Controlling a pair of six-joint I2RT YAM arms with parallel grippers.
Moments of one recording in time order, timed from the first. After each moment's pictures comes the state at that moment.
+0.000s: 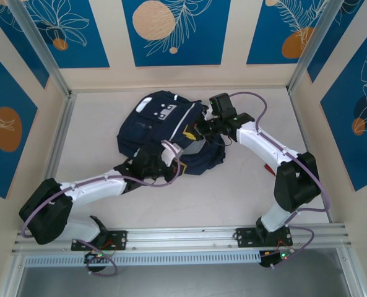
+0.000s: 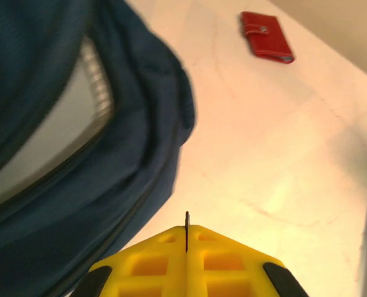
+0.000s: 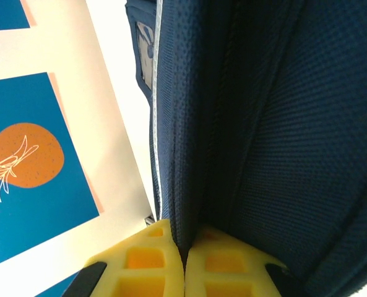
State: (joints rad) left arm -0.80 1.36 0.70 0.13 0.27 -0.21; right arm 0.47 1.63 1.31 -0.49 -0.62 1.08
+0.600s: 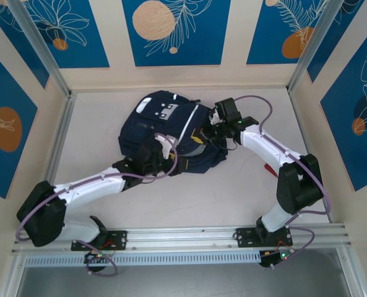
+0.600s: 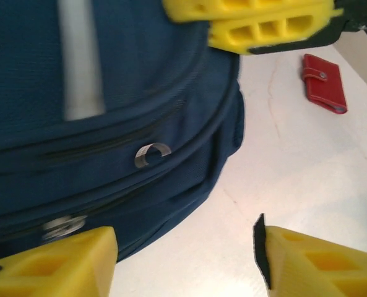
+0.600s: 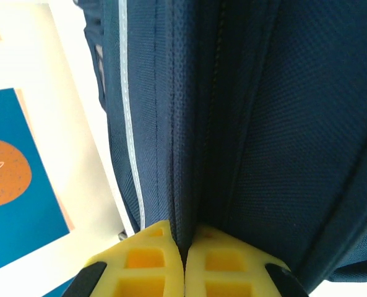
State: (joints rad) left arm -0.79 1.31 0.77 -0.03 0.05 -0.42; right arm 0.40 1.59 1.23 -0.53 -0.55 0.98
